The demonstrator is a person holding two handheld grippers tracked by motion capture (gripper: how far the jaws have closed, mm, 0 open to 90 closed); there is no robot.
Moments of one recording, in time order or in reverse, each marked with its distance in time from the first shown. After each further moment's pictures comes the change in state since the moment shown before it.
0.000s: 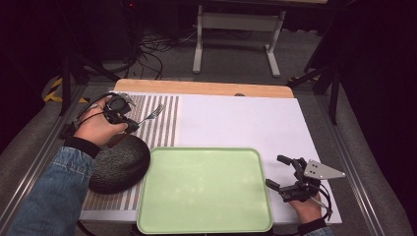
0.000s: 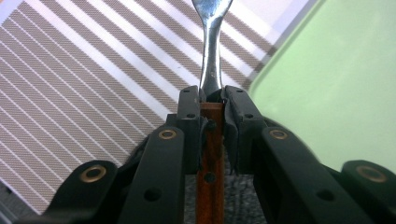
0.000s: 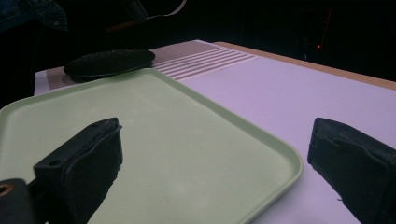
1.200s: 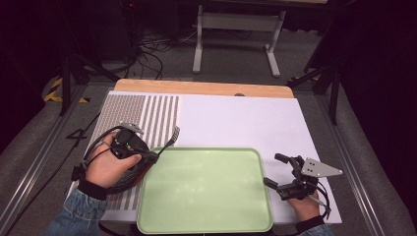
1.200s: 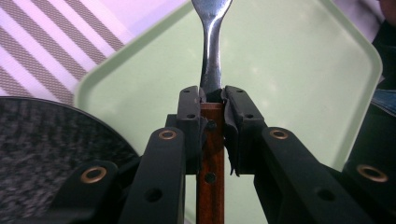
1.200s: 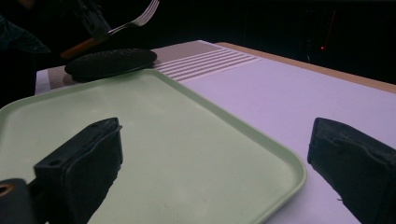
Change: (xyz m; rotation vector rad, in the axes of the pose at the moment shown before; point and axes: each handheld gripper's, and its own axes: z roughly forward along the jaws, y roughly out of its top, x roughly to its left) left arm -0.088 -0.039 0.018 -0.174 -0.286 -0.183; right arm -0.001 0.003 0.006 0.001 0.012 -0.012
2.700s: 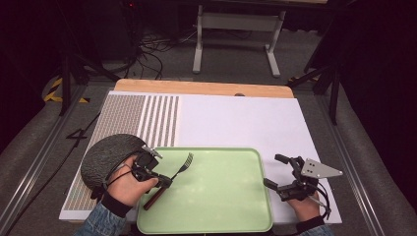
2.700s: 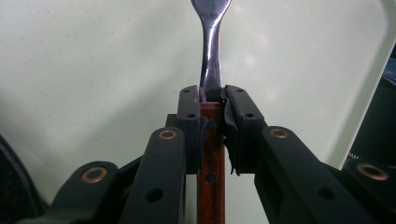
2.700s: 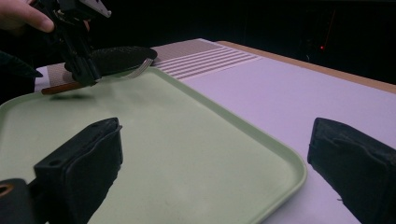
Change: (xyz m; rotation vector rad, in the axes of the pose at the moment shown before) left arm -0.023 -0.027 0.063 0.148 -0.044 -0.055; right arm 0.002 0.000 -0.001 0.007 -0.003 -0.009
